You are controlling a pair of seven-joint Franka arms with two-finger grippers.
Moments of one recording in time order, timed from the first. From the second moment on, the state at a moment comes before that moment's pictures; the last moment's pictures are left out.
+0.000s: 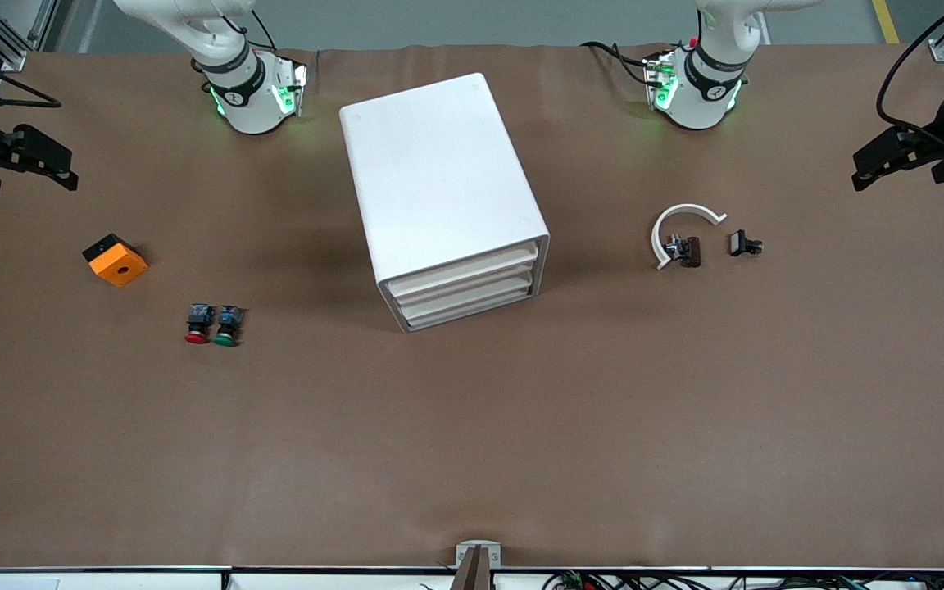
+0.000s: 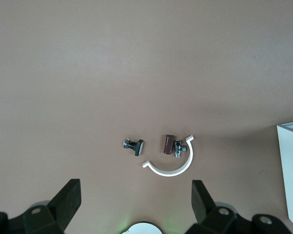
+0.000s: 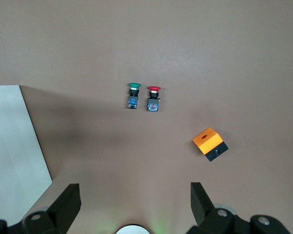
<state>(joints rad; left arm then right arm) 0.05 -0.05 -0.11 -1.54 0.05 1.44 -0.12 0.04 -0.07 -0.04 -1.56 -0.03 1.44 -0.07</state>
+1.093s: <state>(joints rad) -0.01 0.12 -0.12 -1.50 -0.07 1.49 -0.09 0.00 0.08 -0.05 -1.83 -0.04 1.77 -0.07</state>
